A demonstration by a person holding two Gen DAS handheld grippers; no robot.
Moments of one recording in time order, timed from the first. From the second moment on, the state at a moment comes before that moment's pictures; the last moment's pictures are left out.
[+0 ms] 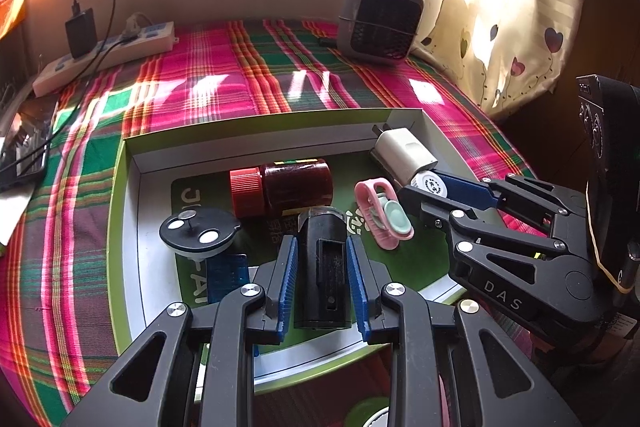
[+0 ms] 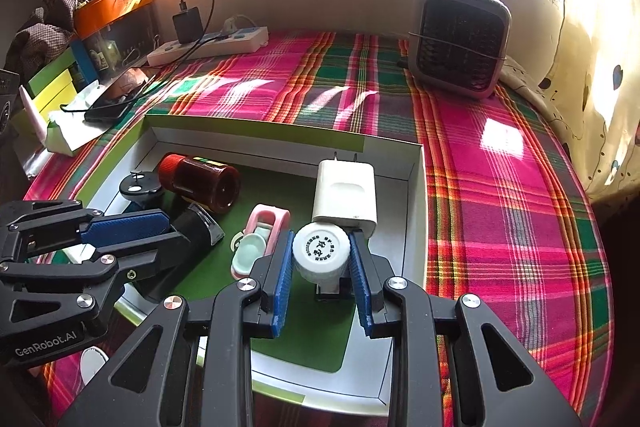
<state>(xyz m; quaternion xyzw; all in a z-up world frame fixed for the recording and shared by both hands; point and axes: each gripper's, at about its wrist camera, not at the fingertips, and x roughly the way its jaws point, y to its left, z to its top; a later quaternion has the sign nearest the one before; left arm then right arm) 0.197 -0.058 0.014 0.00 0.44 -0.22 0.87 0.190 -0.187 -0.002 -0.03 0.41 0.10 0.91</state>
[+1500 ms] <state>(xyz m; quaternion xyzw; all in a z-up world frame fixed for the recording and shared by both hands) 0.155 -0.045 0.037 -0.01 0.42 -0.20 0.89 0.149 -0.187 0.016 0.01 0.38 0.10 0.92</state>
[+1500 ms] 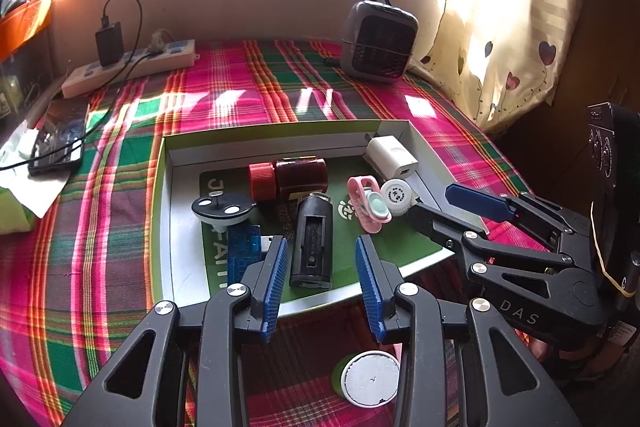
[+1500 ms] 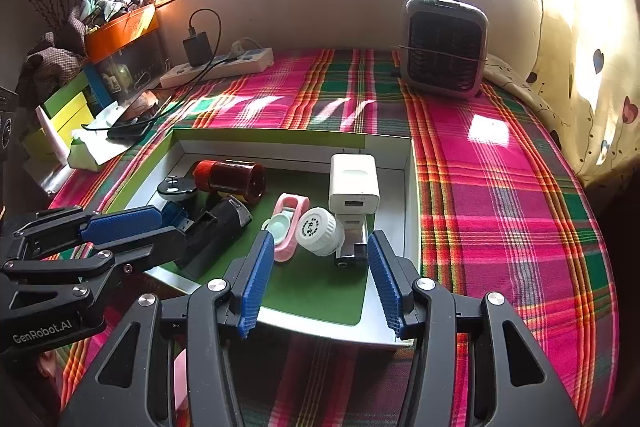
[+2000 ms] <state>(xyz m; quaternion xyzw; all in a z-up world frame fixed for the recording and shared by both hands) 0.116 -0.028 0.044 -0.02 0.40 -0.17 0.90 0.108 -0.179 0.024 0.02 0.38 0.11 0.92</state>
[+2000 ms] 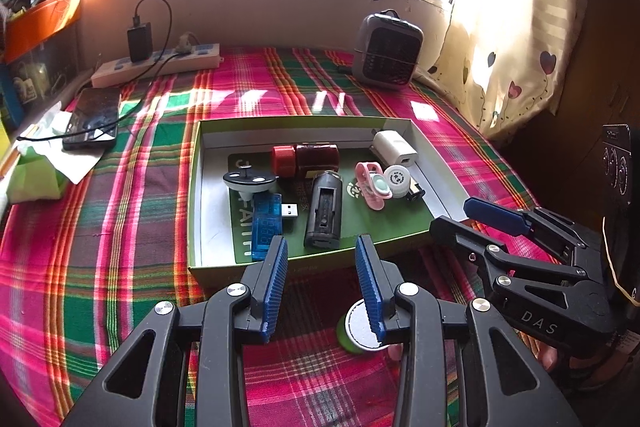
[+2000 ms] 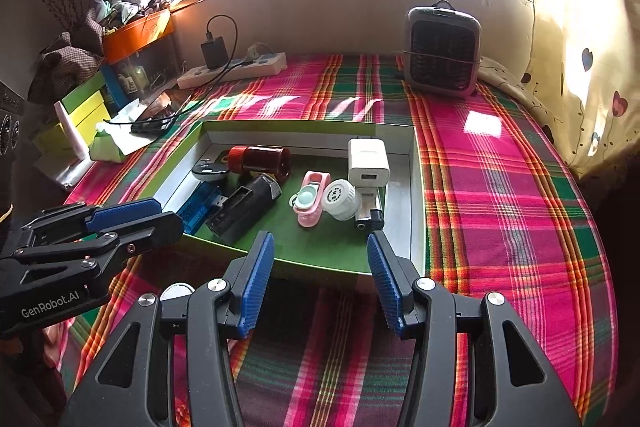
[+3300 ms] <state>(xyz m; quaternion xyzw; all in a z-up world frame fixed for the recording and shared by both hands) 0.061 0.019 0.025 -0.07 0.41 -0.15 0.90 0.068 -0.131 -0.003 0.00 0.42 0.15 0.89</state>
